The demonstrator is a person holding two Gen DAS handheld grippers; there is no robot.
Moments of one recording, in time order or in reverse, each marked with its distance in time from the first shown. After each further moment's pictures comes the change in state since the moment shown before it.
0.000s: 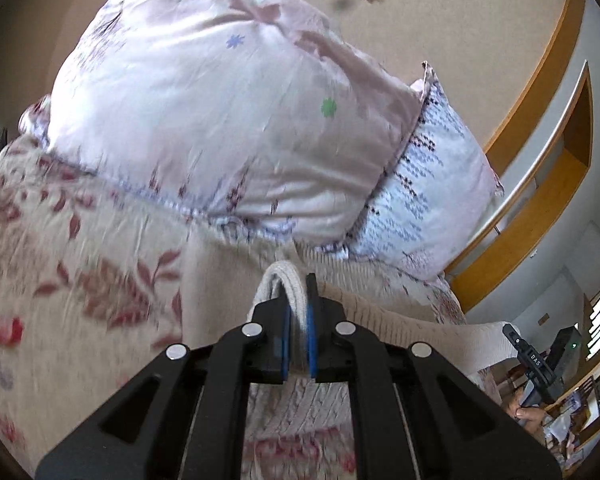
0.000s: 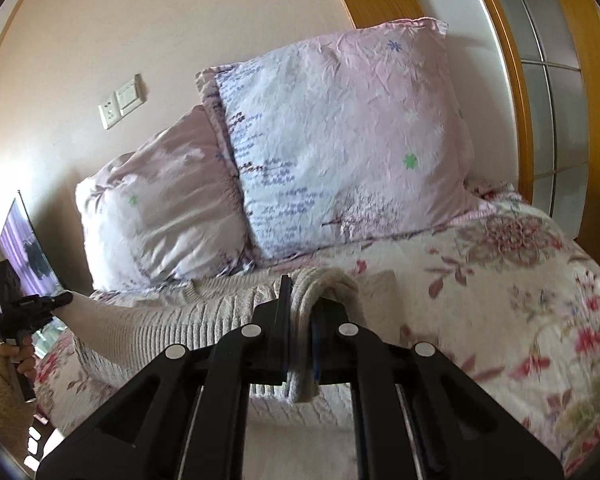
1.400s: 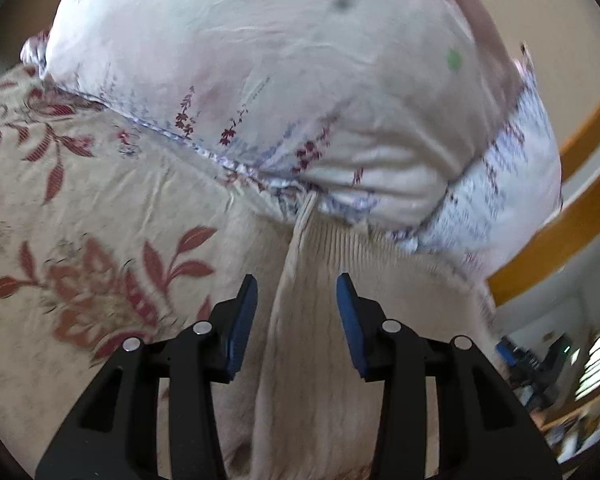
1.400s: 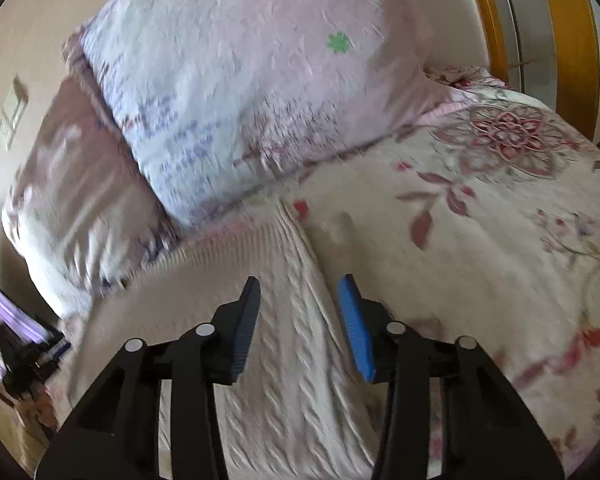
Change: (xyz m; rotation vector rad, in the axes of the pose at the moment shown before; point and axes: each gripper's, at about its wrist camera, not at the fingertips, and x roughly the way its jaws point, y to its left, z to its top) left arm 0.088 0.060 0.000 -0.108 0.178 0.123; right arm 0.099 -0.064 -0.023 0.222 0.306 -0.133
